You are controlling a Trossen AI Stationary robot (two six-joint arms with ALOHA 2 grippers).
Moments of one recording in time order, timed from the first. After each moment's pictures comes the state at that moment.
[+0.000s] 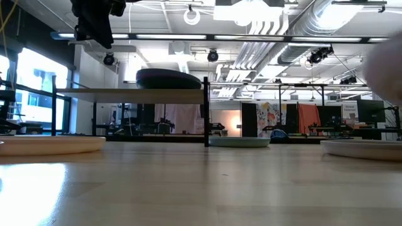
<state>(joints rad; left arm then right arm) 0.25 1.04 1.12 -1.10 0.04 -0.43 0.72 2.14 1.92 -1.57 0.10 1.88</state>
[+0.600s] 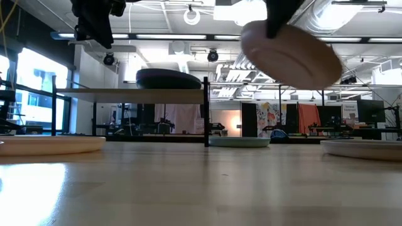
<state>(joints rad) 0.25 1.04 1.12 -1.10 0.04 -0.43 0.43 1.97 1.92 -1.56 0.51 1.15</state>
